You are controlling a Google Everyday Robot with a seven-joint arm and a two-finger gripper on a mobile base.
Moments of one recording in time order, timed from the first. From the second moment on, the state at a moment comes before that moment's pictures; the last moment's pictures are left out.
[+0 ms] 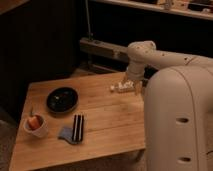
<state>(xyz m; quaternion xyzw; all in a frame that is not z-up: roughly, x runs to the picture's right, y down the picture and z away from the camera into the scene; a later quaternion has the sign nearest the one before) 0.150 -0.018 0.839 -0.14 0.29 0.90 0.31</state>
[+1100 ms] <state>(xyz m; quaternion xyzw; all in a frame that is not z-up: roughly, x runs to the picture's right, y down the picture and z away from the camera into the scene) 0.148 -0.058 0.941 -0.13 0.22 0.91 0.32</state>
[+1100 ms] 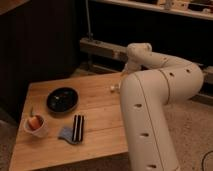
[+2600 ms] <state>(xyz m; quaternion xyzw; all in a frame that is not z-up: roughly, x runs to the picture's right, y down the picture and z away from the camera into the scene) 0.123 -0.028 0.986 -0.19 0.24 0.89 0.34</state>
